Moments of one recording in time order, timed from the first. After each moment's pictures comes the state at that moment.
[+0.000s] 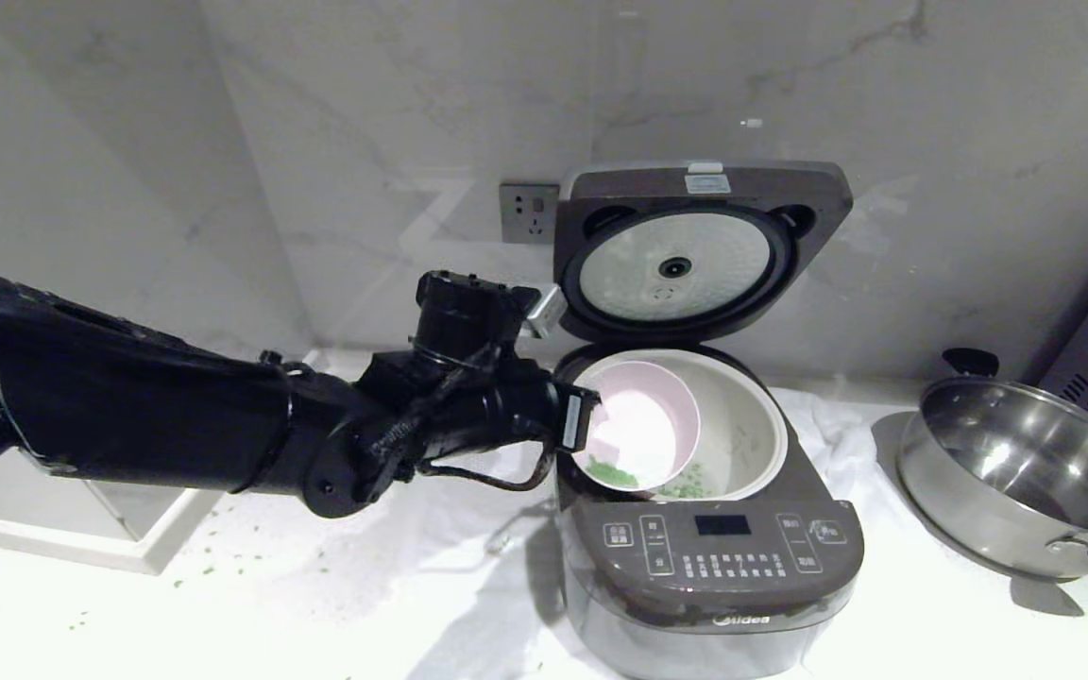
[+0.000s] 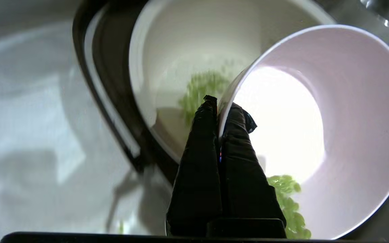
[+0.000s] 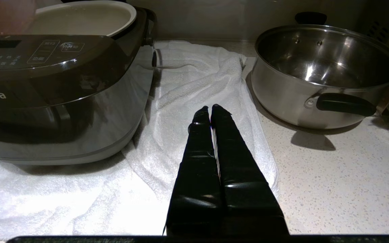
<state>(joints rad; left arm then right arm) -0.69 1.96 -1.19 -0.38 -0.12 -0.16 0.01 0.00 0.00 -0.01 0.00 0.01</state>
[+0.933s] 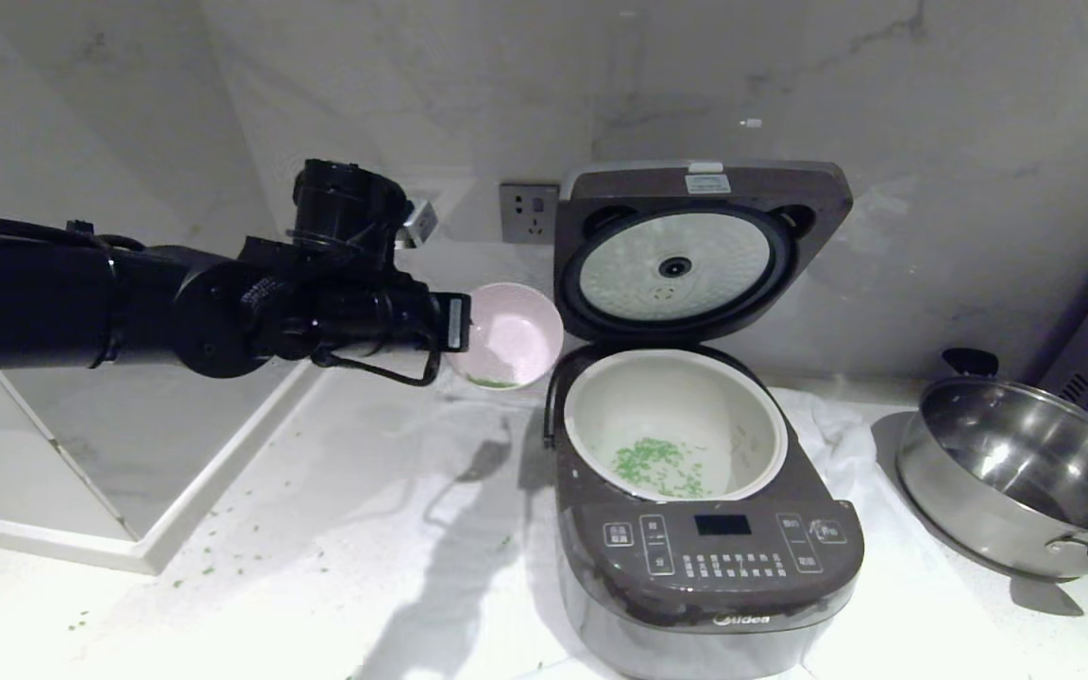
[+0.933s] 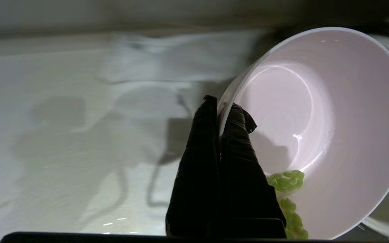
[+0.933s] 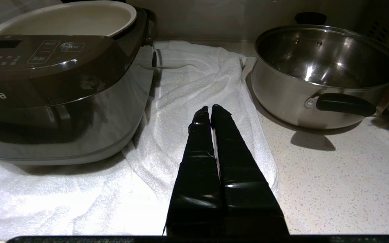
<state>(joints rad) -0.46 1.87 -1.40 -0.03 0.07 -0.15 0.01 0.00 0.00 -0.01 0.00 0.01</state>
